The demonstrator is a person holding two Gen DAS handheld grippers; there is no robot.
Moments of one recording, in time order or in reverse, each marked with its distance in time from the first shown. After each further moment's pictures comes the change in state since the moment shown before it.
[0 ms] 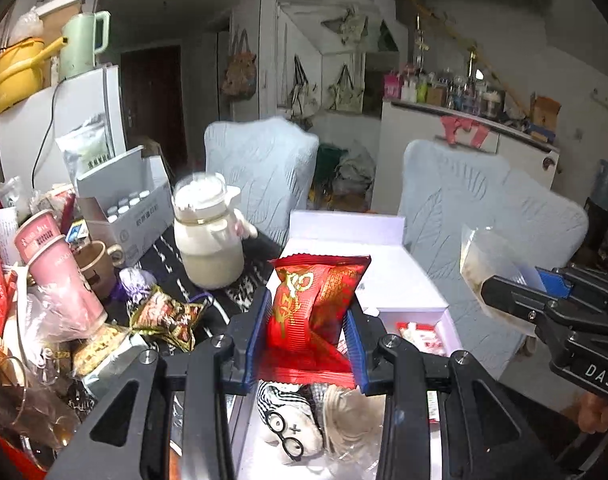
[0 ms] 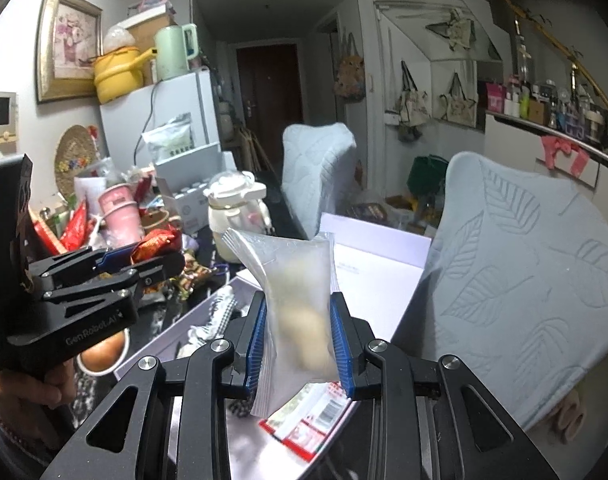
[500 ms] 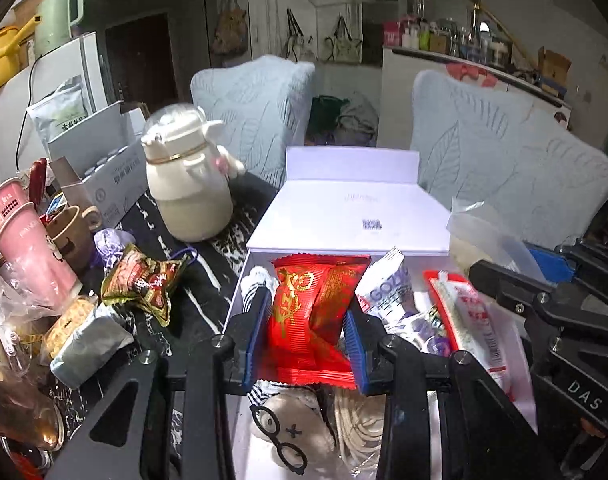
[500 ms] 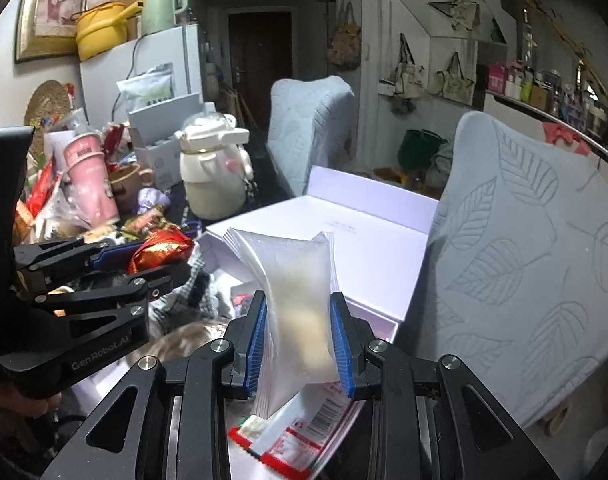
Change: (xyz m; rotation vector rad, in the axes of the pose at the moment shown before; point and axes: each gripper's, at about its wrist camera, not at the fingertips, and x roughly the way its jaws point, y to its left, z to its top) left arm 0.059 -0.007 -0.029 0.044 0.166 0.026; right arm 0.061 0.002 -0.028 -0.041 0.112 -0.083
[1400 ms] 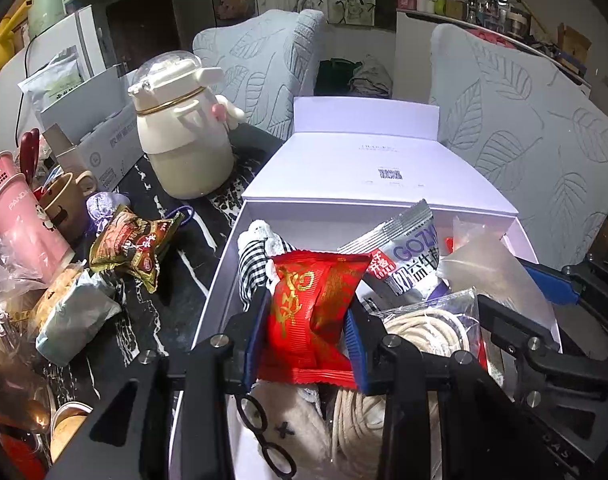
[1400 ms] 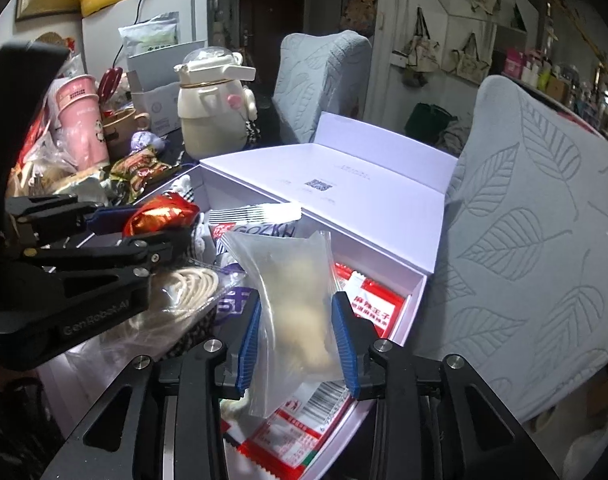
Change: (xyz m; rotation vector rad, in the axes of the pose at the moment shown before) left arm 0.032 -0.004 -0.012 -0.009 0.137 0.042; right arm 0.034 0.007 -0.027 -0.057 0.129 0.011
